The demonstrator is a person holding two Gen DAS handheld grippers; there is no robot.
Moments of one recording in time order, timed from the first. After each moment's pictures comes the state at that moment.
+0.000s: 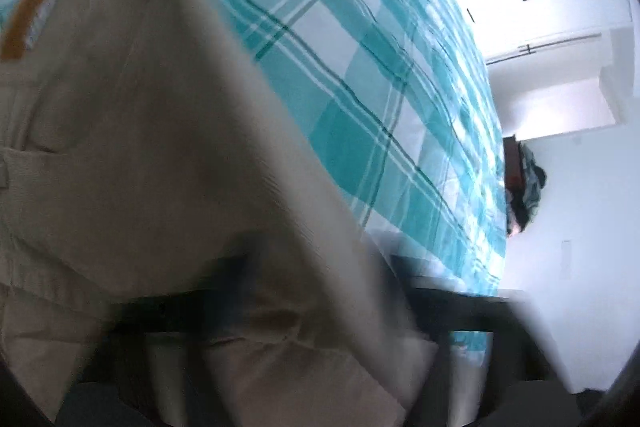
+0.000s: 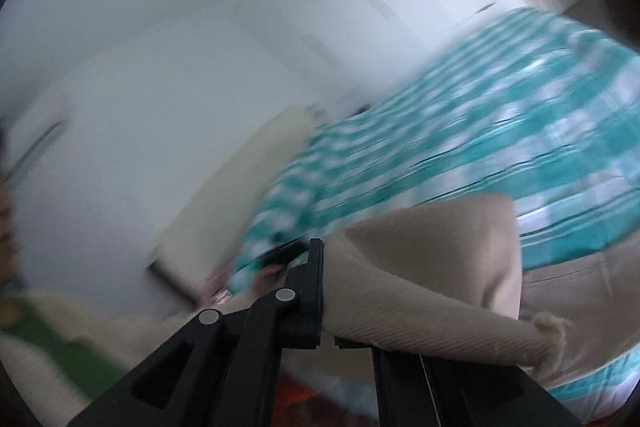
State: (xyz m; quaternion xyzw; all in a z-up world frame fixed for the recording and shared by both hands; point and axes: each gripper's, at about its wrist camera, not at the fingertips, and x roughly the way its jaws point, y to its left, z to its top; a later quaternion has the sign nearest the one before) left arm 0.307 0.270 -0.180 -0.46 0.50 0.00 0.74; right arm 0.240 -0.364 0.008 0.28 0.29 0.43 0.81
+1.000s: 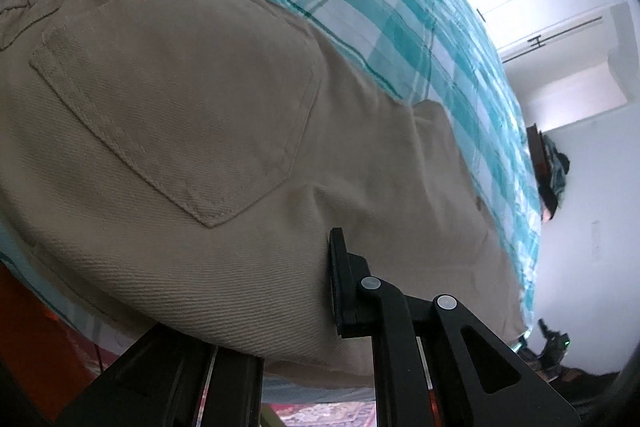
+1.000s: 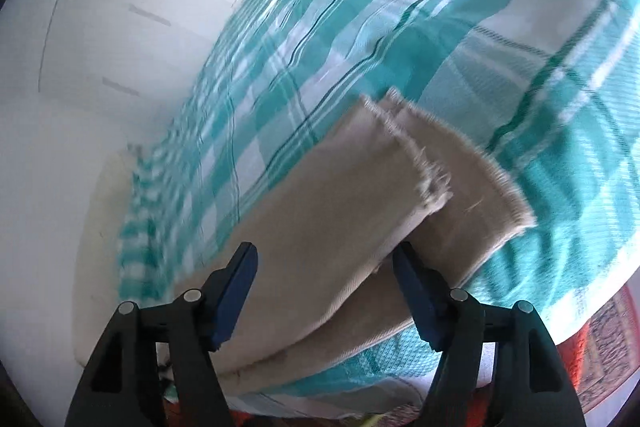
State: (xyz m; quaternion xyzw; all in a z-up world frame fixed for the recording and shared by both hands) left arm 0.155 0.226 -0.195 -0.40 0.48 0.06 0.78; right arm 0.287 -0.520 -0.200 0.39 0.47 0.10 0.79
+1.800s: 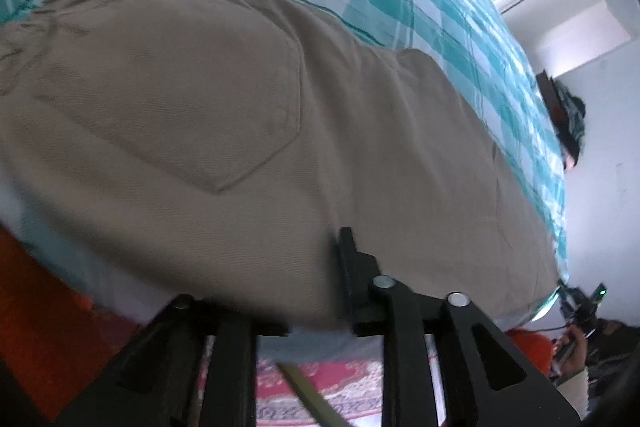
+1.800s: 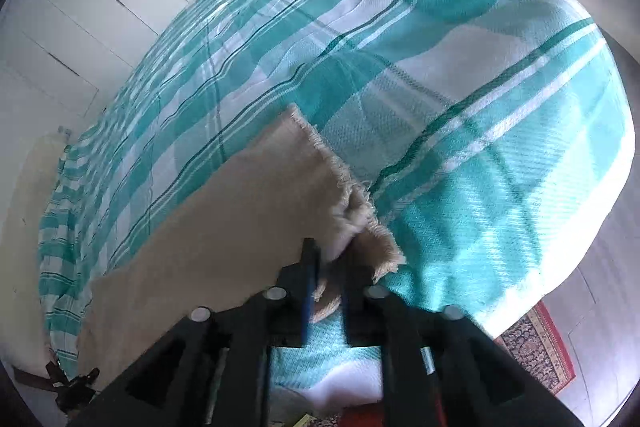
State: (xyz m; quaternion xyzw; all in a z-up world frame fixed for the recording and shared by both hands) left arm 0.135 0.191 -0.175 -0.31 0.54 0.05 0.78; right arm 0.276 -0.538 -0.186 0.26 0.50 -0.02 0.83
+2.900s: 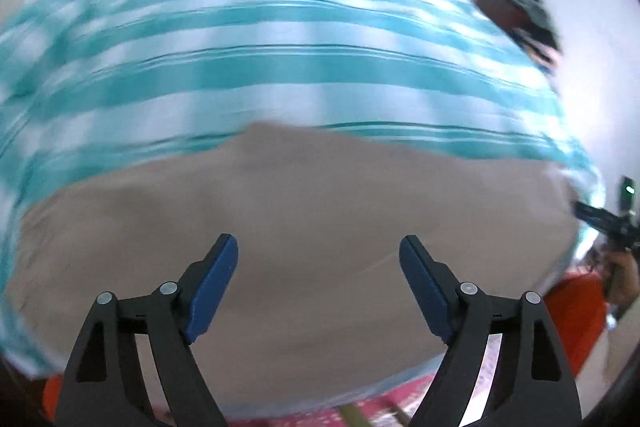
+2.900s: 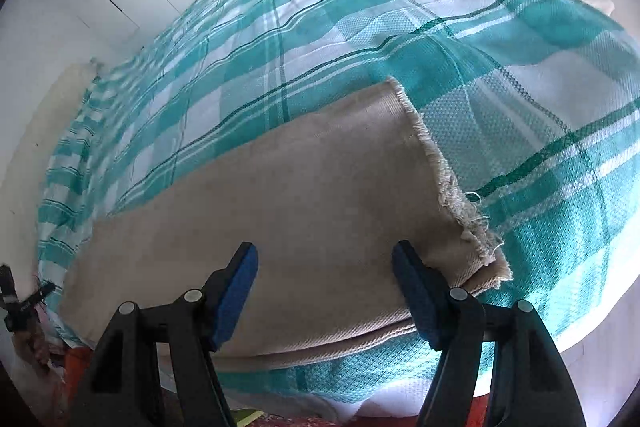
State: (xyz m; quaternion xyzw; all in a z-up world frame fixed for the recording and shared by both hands) left arm 0.251 0.048 -0.105 -0.07 0.51 -0.05 0.85; right arm 0.300 -0.487 -0.194 0.18 0.52 0.08 0.83
